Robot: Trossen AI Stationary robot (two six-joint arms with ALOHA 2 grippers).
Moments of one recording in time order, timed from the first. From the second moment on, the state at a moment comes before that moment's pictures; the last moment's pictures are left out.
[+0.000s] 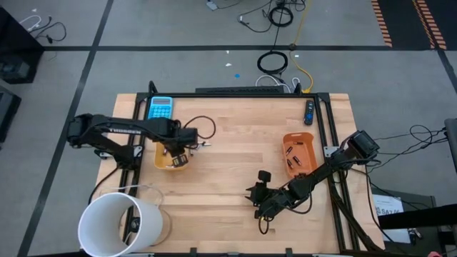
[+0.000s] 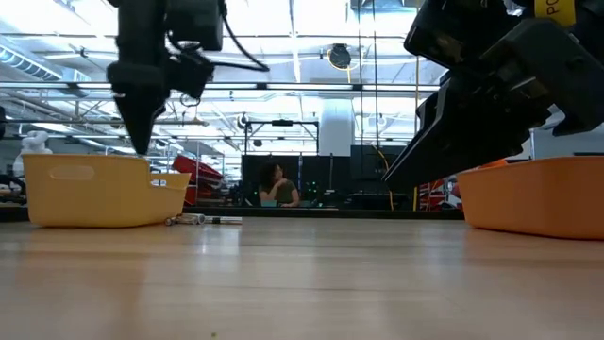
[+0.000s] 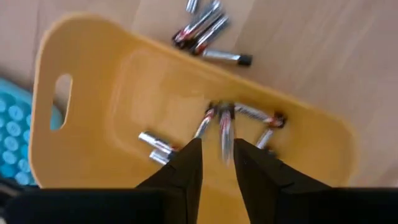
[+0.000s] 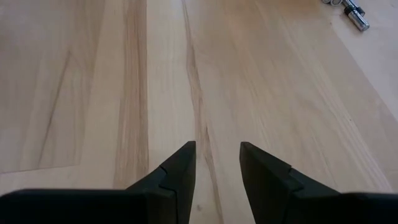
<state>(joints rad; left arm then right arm) 0.10 1.40 1.01 -1.15 -0.11 -0.31 0.55 1.79 0.86 0.09 0.57 0.46</state>
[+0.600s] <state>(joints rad) -0.07 1.38 0.98 -0.92 -0.37 -0.40 0.55 1.79 0.86 0.09 0.57 0.49</state>
